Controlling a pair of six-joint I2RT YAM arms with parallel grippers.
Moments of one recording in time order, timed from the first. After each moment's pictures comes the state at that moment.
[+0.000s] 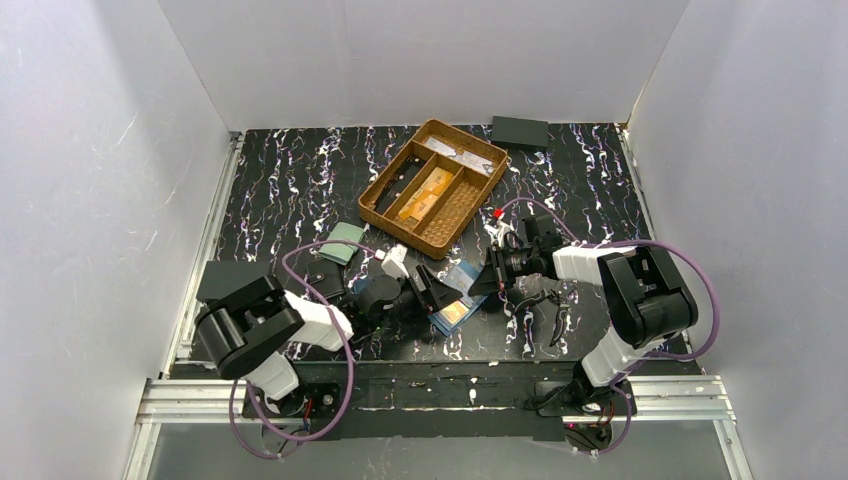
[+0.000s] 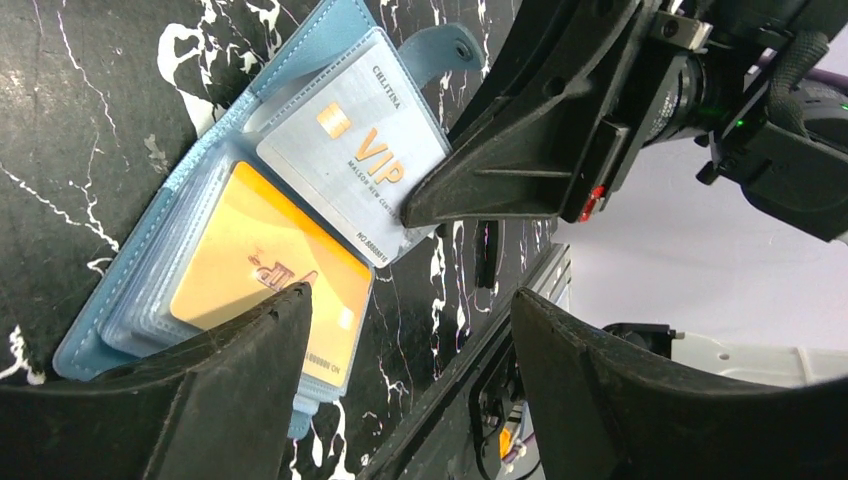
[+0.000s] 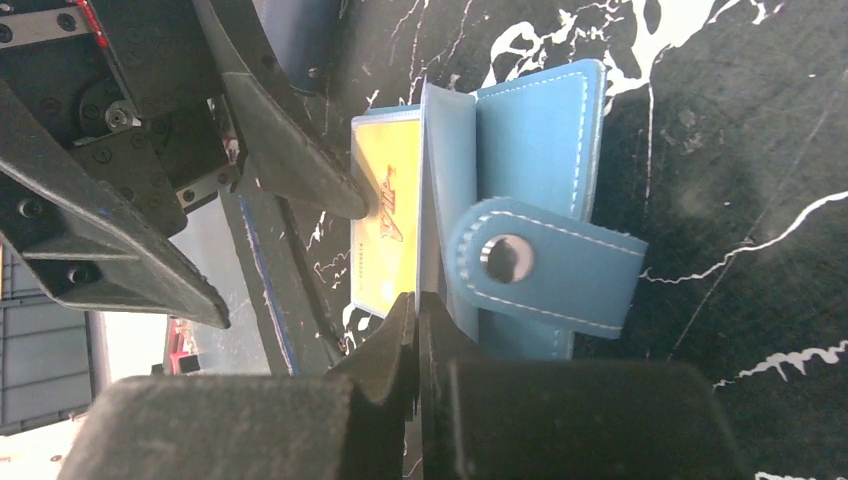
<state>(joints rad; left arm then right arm) -0.95 1.53 0.36 0.84 -0.02 -1.15 0.33 1.64 0.67 0.00 -1.02 0.17</state>
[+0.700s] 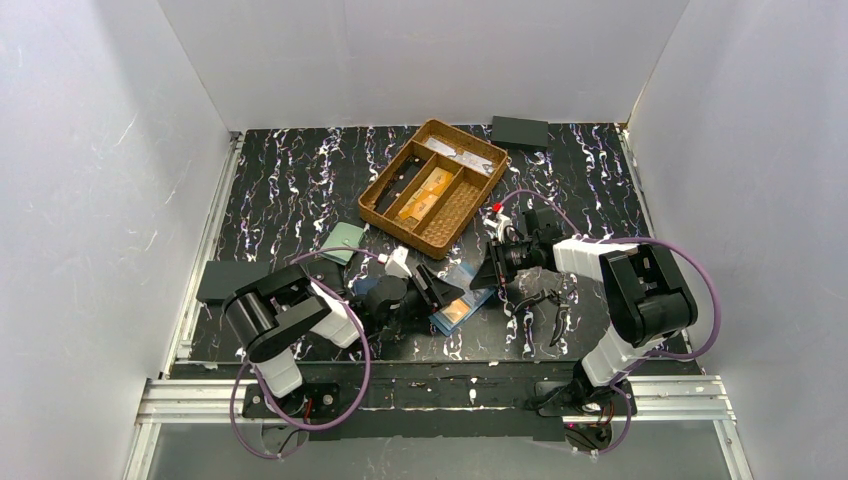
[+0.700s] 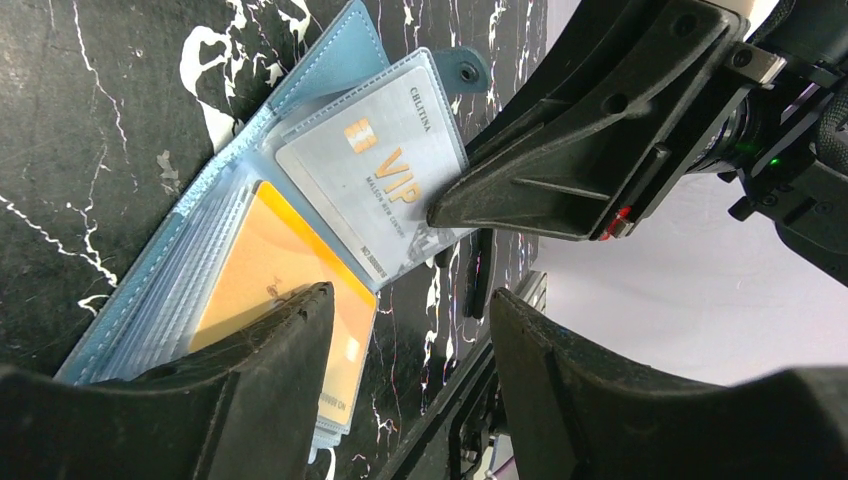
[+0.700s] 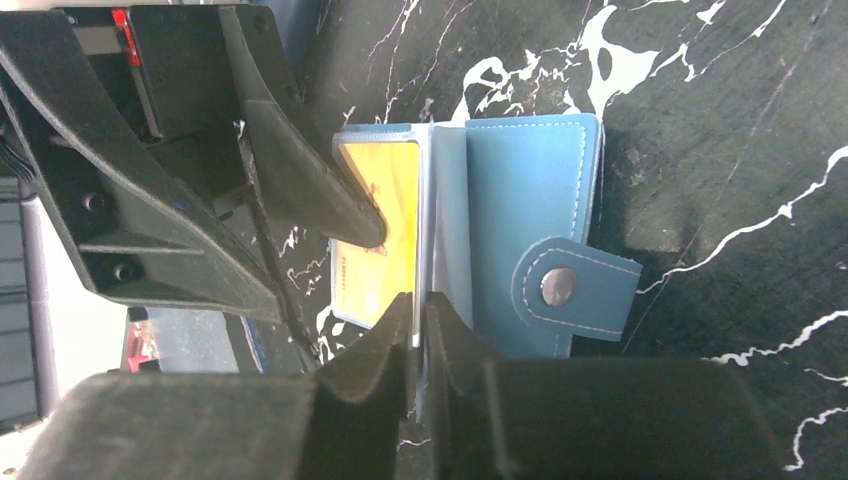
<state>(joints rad) -0.95 1.71 0.39 0.97 -0.04 -1.27 0.33 1.64 0.74 -0.08 -0.97 0.08</state>
